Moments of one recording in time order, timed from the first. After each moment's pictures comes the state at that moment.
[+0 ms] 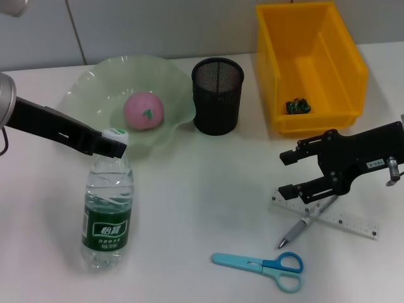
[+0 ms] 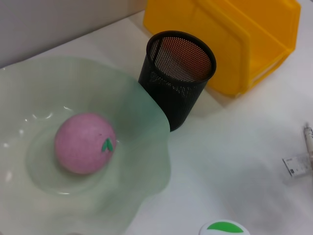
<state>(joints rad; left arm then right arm) -0.61 -2.06 1.16 1.52 -0.72 -1.70 0.54 0.63 2.00 -0.69 -0.78 -2.29 -1.71 1.43</state>
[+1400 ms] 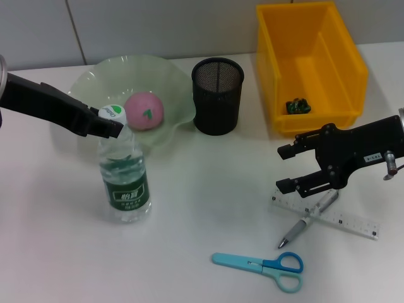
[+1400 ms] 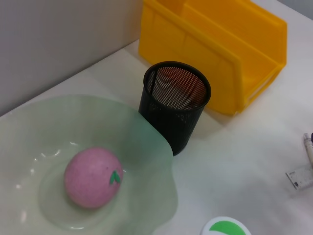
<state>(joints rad) -0.65 -2.06 1.09 1.52 -0.72 -1.71 0.65 0.65 2.00 -0.68 -0.79 -2.29 -1.71 1.44</state>
